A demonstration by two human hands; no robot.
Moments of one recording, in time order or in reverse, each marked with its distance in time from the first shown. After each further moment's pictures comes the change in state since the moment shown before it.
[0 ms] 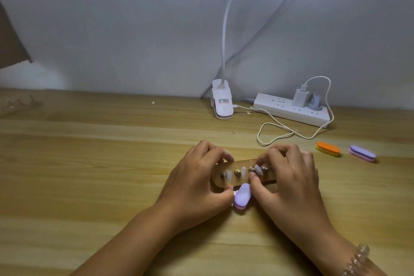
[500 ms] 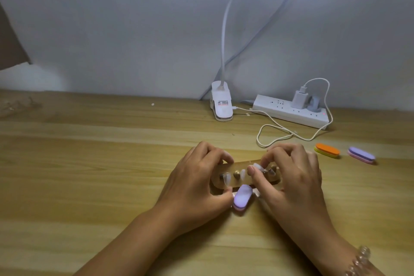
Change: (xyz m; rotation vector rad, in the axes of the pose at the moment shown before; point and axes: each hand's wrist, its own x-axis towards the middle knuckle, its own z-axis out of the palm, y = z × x) left_hand 0.000 0.002 -0.001 0.021 0.013 0.012; right_hand 0.002 -0.004 -0.005 0.092 0.078 0.001
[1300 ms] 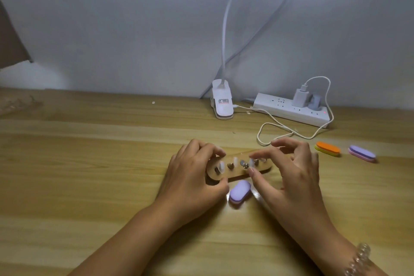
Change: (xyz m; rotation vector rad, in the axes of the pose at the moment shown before) left_hand 0.002 -0.004 0.001 0.003 0.002 -0.157; right_hand -0.003 0.001 -0.001 0.067 -0.045 0.027
